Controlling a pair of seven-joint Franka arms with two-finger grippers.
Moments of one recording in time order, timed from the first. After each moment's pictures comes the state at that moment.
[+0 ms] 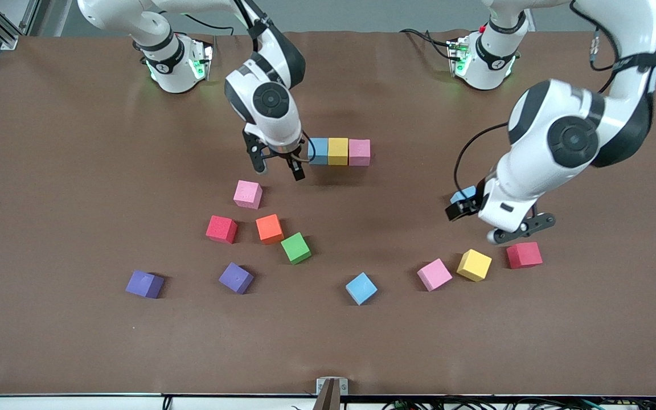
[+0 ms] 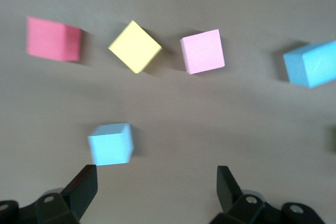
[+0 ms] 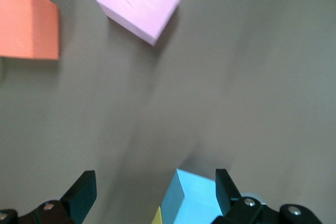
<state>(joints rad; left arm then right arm) 0.05 0.24 -0.41 -1.70 0.06 1.89 -0.58 0.77 0.33 -0.02 -1.99 0.13 2.23 1.84</state>
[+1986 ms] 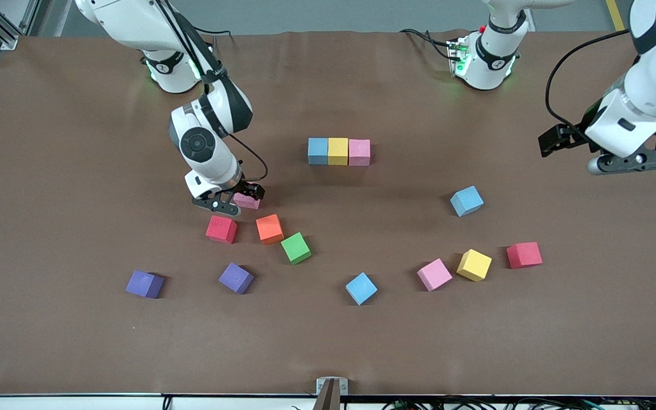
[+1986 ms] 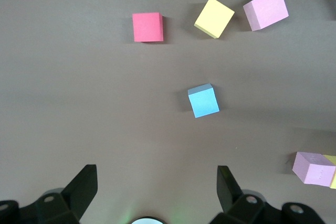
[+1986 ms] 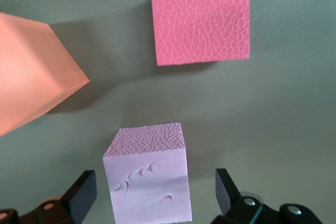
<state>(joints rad) -0.03 -0.01 -0.12 -1.73 0.04 1.60 -0.21 0.52 0.34 0.00 -2.19 0.07 2.47 0.73</state>
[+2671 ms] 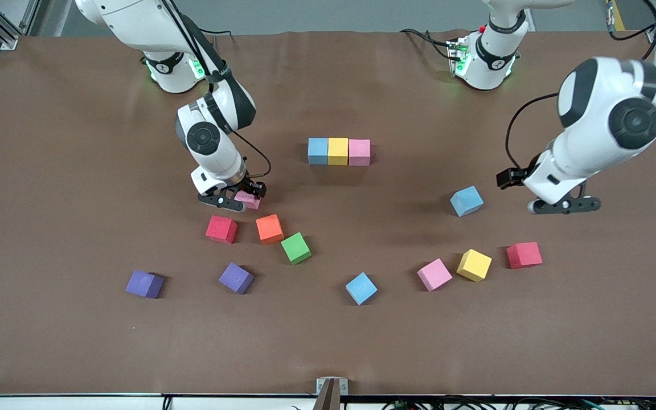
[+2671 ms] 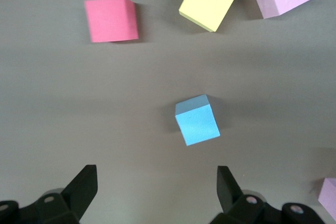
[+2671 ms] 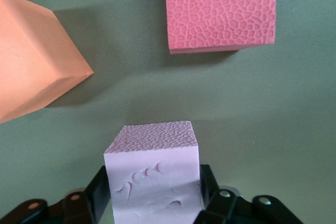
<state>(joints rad) -0.04 0.13 -0.16 -1.96 0.04 1.93 -0.23 0.53 0.35 0.00 -2.23 0.07 2.56 0.73</state>
